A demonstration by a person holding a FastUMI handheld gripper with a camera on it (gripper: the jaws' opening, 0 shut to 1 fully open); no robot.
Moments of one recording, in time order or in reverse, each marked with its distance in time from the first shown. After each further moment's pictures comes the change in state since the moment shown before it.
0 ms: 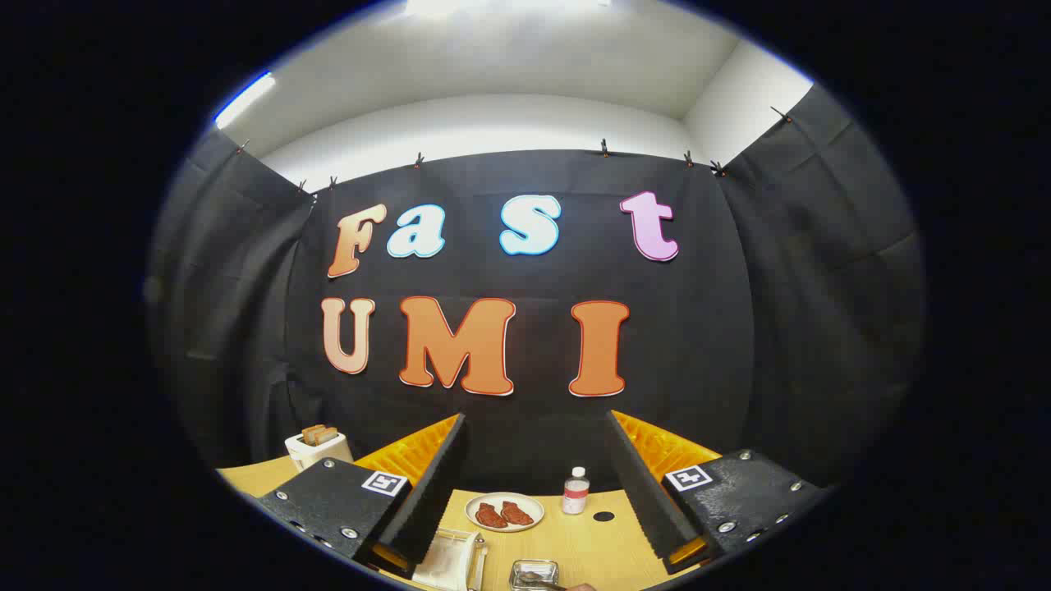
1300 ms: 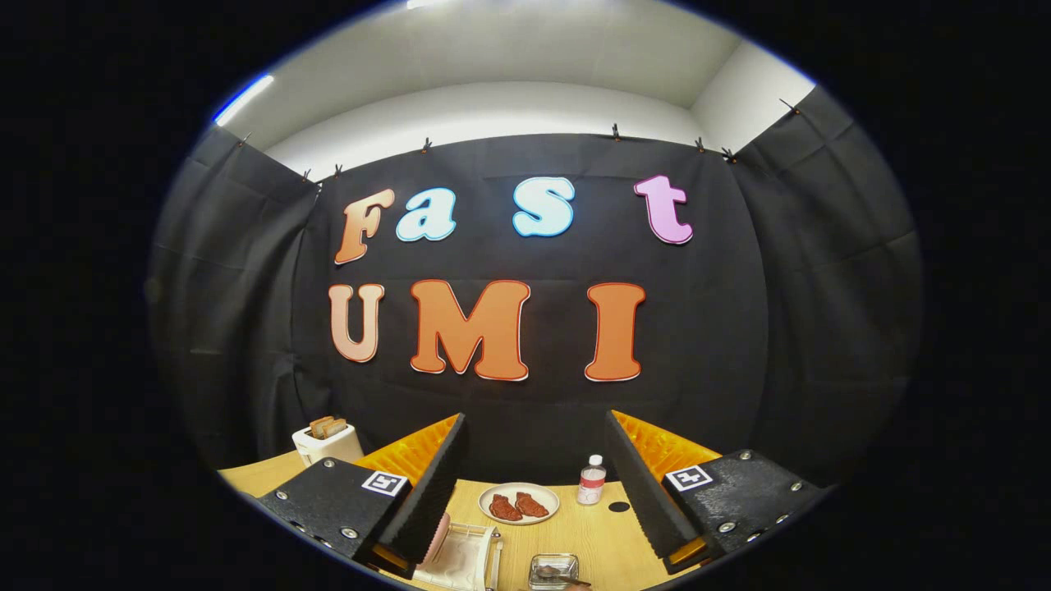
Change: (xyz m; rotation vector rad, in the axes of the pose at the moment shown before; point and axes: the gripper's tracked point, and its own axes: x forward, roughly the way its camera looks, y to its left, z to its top) arm 0.008 0.022 -0.034 0.000 0.078 0.016
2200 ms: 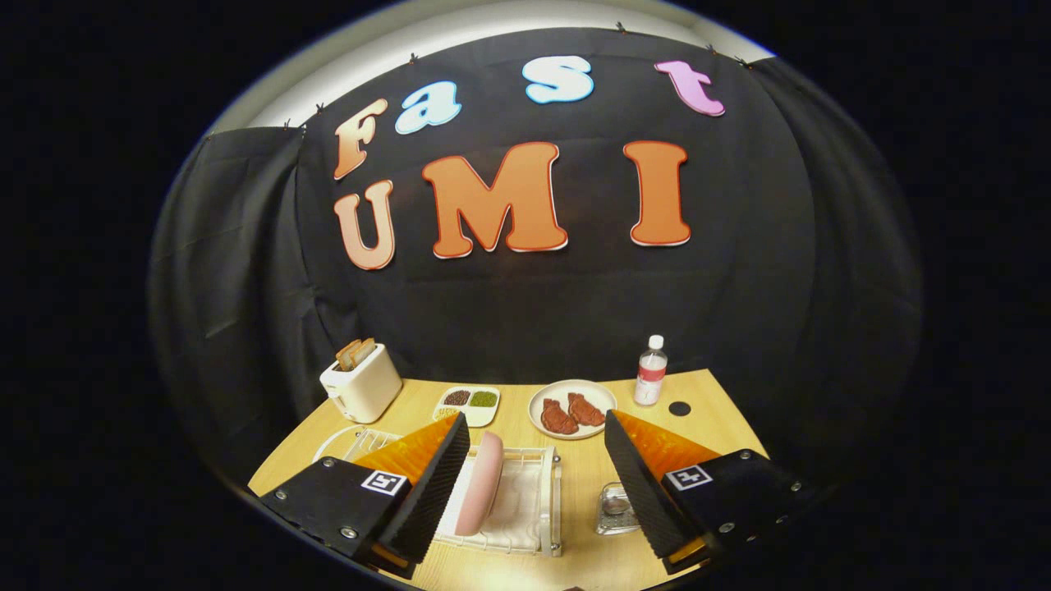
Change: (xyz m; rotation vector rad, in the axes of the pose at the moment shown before) arm 0.016 0.076 -0.139 0.106 0.475 0.104
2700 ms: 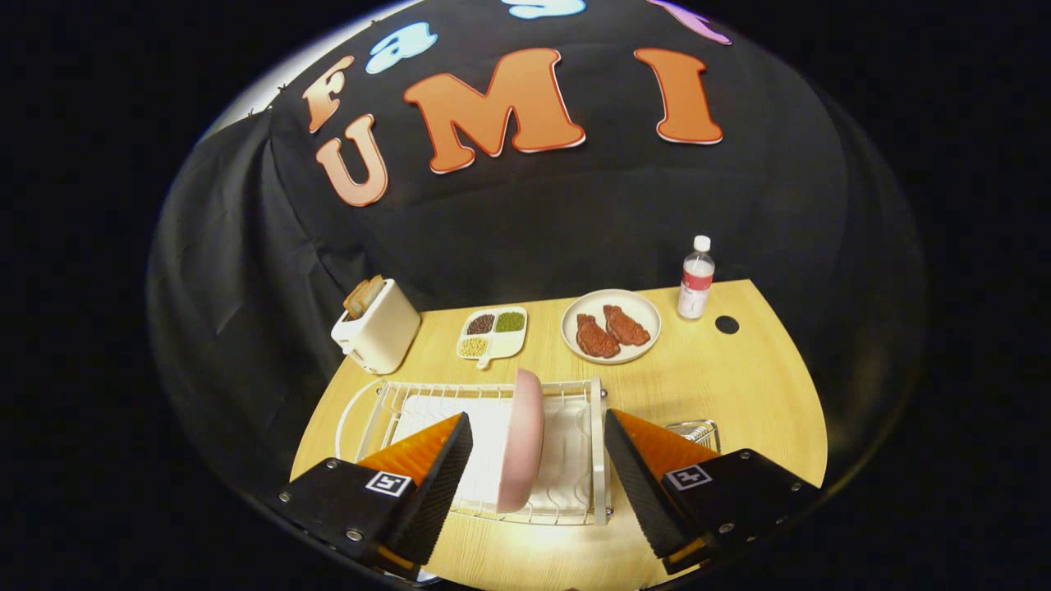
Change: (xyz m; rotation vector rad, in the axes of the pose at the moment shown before) arm 0.044 0.032 -0.063 0.085 0.371 0.059
